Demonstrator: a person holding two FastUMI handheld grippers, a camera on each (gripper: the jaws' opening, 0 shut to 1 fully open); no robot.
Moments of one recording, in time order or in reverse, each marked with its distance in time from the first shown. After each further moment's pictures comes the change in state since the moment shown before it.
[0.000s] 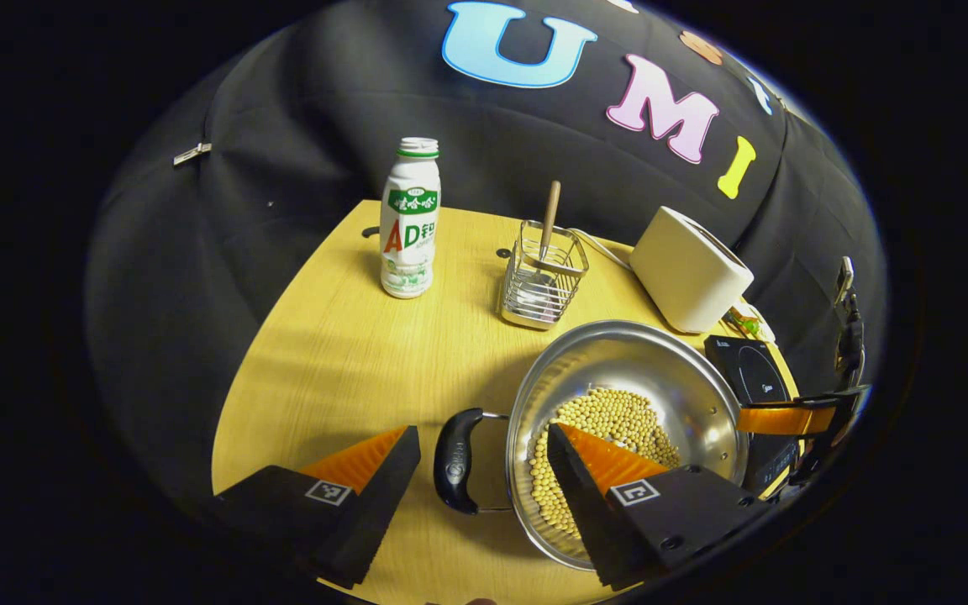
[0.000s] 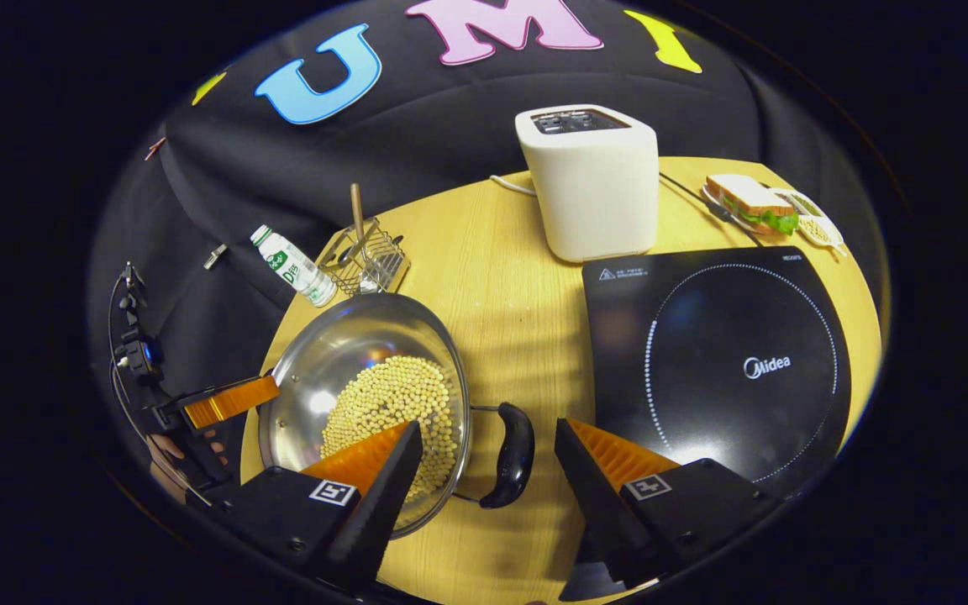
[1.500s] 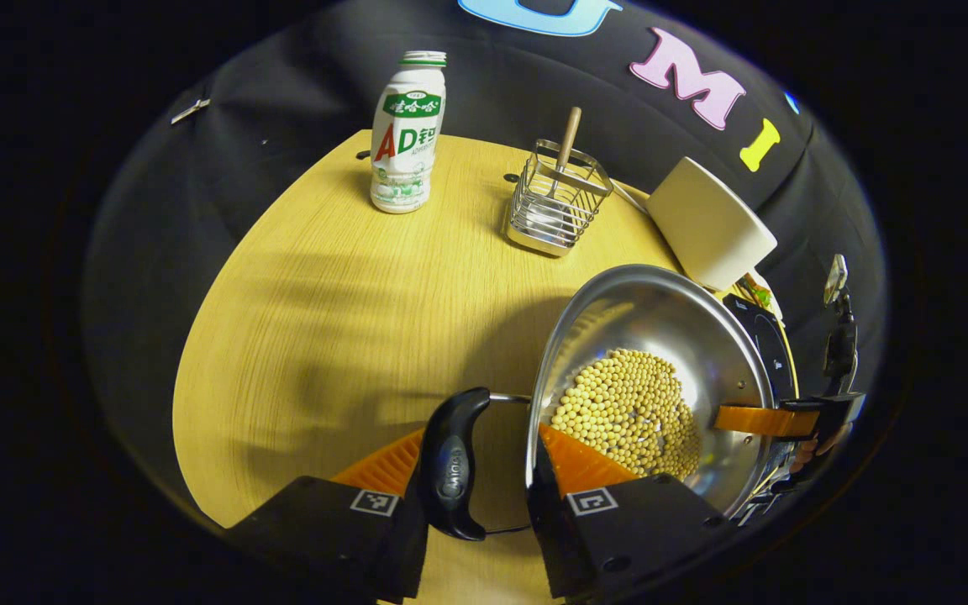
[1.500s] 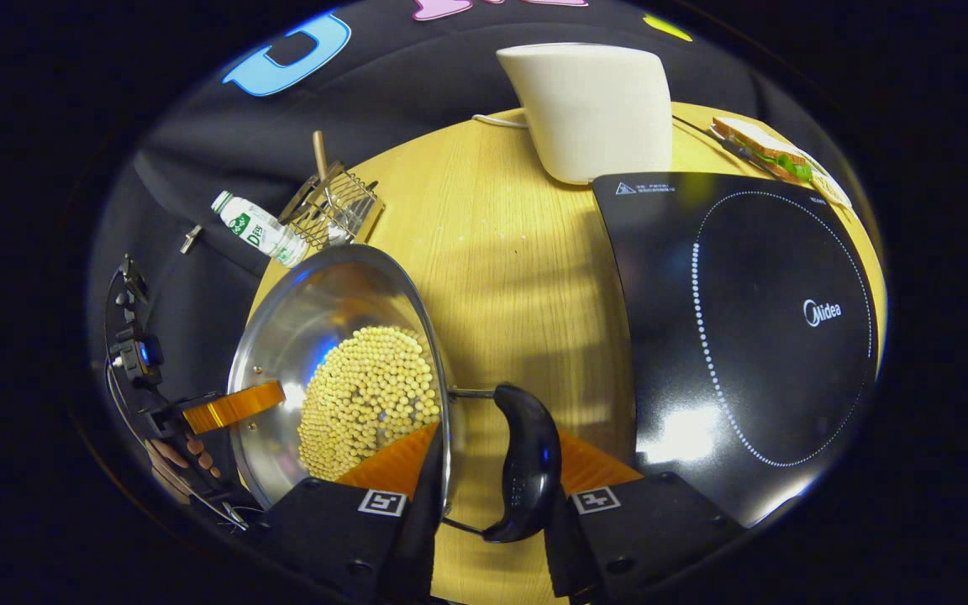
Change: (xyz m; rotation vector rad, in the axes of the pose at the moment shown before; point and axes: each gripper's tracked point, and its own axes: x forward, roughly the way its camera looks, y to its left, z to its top) left arm 0.006 -0.007 -0.049 -0.067 0.206 0.001; right arm 0.030 -0.002 -0.036 0.038 0.140 -0.022
